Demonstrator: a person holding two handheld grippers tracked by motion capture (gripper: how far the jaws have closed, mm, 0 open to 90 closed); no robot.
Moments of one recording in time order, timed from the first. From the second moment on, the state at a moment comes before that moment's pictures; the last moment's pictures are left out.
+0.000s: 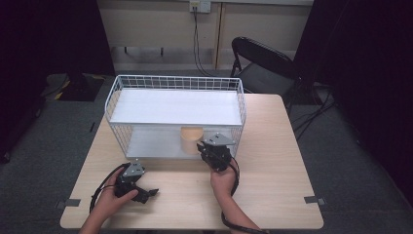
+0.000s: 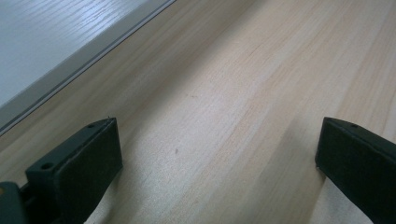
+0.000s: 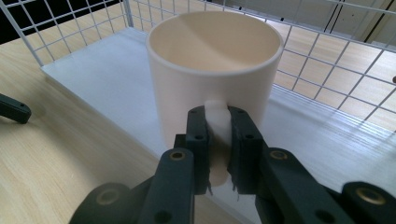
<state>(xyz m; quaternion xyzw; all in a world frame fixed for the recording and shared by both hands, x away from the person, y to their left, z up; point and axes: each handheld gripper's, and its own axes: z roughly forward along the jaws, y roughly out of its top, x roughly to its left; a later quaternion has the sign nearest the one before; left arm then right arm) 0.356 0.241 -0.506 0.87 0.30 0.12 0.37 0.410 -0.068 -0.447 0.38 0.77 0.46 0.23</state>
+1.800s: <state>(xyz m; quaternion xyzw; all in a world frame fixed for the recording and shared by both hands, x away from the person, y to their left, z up) 0.356 0.241 -0.506 0.87 0.30 0.12 0.37 0.421 -0.065 -0.451 0.40 0.77 0.44 0.23</state>
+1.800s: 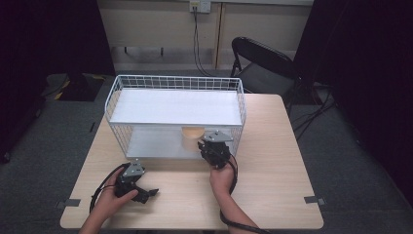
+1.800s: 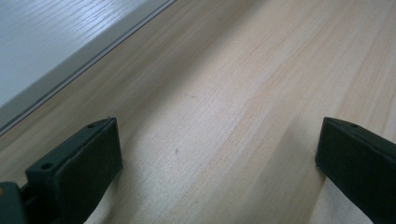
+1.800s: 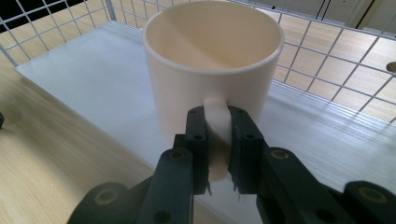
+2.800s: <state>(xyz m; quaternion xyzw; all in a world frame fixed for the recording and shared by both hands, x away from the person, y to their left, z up) 0.356 0.241 -0.506 0.87 0.30 0.12 0.37 0.406 -0.078 -0.436 0.39 0.78 0.45 0.20</state>
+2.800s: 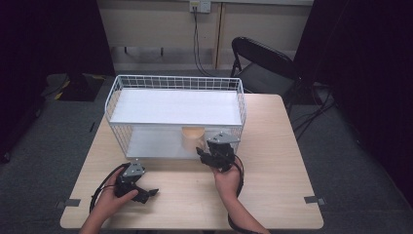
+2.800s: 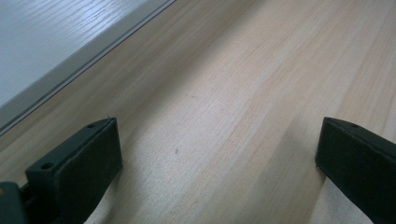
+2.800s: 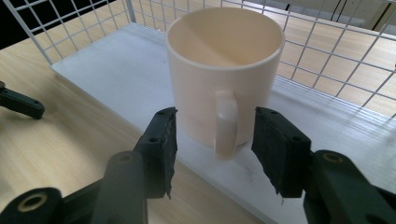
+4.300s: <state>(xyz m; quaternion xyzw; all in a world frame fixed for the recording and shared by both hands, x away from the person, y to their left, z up) 0.356 0.241 -0.506 0.87 0.30 0.12 0.37 0.359 -0.131 -0.436 0.30 0.82 0.48 0.10</state>
